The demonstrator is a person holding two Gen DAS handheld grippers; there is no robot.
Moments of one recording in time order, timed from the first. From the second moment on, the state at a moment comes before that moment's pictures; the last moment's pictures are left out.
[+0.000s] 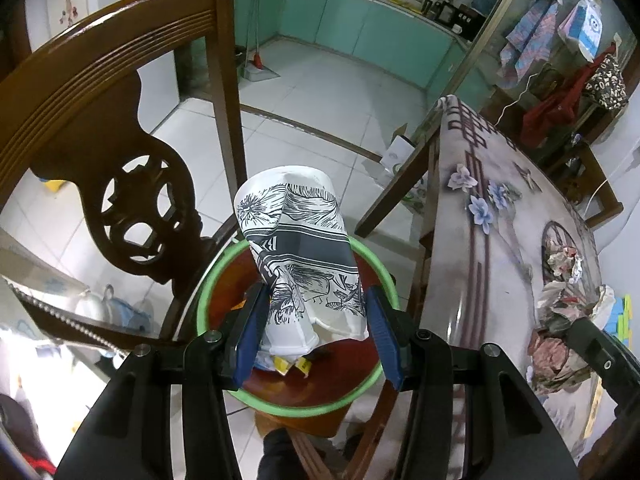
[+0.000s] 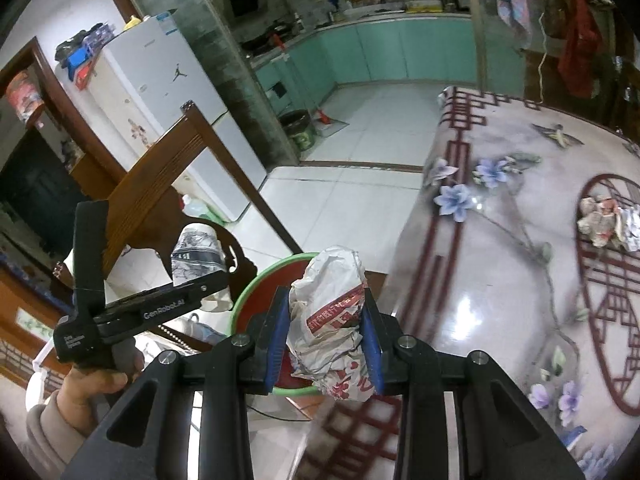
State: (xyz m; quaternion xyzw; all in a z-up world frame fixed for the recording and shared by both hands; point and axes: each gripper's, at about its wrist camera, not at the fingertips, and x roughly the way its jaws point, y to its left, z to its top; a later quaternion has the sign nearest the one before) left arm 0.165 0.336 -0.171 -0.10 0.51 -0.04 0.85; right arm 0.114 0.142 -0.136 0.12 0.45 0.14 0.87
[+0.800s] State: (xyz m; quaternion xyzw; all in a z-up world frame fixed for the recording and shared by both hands) left arm 0.192 0.356 -0.211 -0.09 0.56 -0.04 0.82; right arm 0.165 0.196 -0.187 0.11 0.52 0.17 0.83
